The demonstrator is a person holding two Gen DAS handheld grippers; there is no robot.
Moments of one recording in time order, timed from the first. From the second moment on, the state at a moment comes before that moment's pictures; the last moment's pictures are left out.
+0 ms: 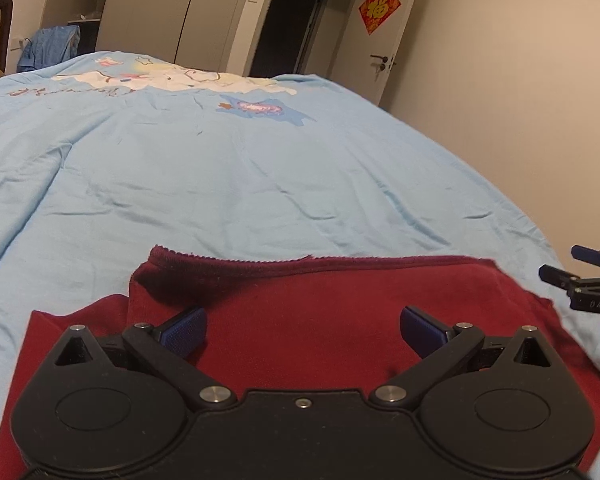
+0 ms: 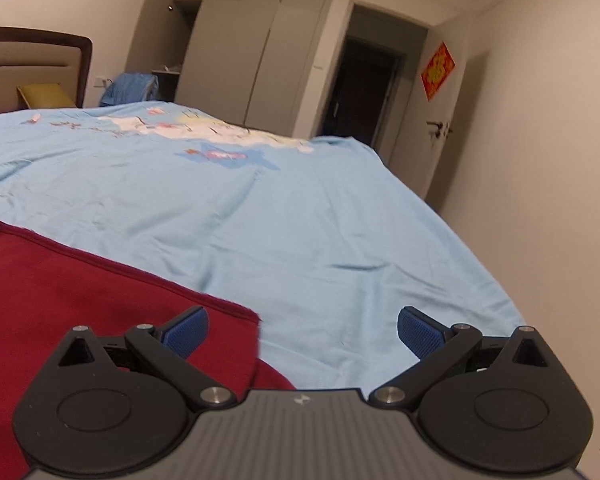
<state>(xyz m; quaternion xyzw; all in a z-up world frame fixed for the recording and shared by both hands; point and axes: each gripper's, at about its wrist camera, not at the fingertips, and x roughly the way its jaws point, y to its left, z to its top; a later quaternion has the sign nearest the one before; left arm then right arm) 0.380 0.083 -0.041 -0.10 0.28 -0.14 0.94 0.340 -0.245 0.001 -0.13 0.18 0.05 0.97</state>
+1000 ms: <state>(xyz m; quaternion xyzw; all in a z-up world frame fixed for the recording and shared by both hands) 0.198 0.121 -0.027 -0.17 0.26 0.11 0.94 0.236 -0.130 -0.069 -0.07 0.16 0.14 0.97</state>
